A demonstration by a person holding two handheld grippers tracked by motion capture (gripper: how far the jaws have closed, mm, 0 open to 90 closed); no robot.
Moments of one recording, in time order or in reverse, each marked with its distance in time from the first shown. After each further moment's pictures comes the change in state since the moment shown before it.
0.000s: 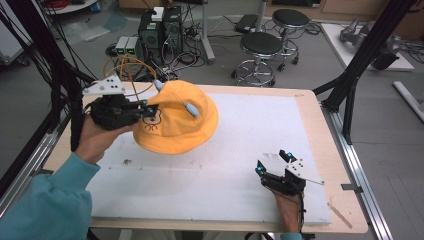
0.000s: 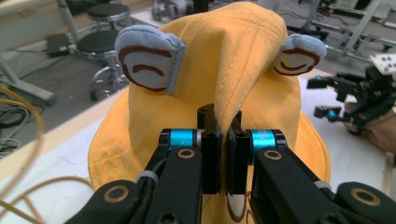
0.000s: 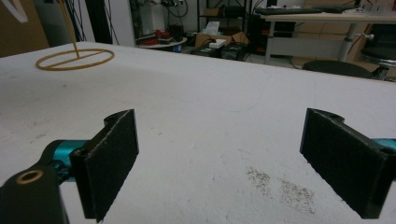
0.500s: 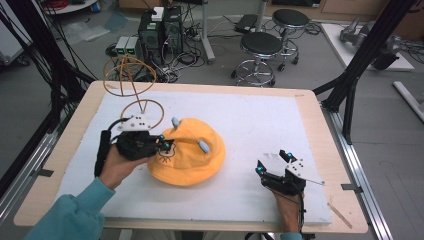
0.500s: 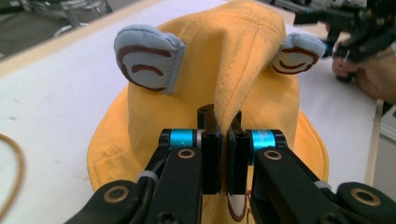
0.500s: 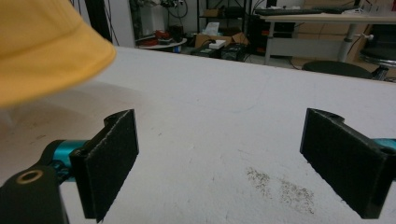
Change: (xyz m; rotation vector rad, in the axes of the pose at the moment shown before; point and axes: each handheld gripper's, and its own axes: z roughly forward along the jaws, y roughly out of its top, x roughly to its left) left arm -0.031 -0.068 0.041 0.119 -0.086 -0.024; right arm 0.000 0.000 0.000 -0.004 0.000 -0.001
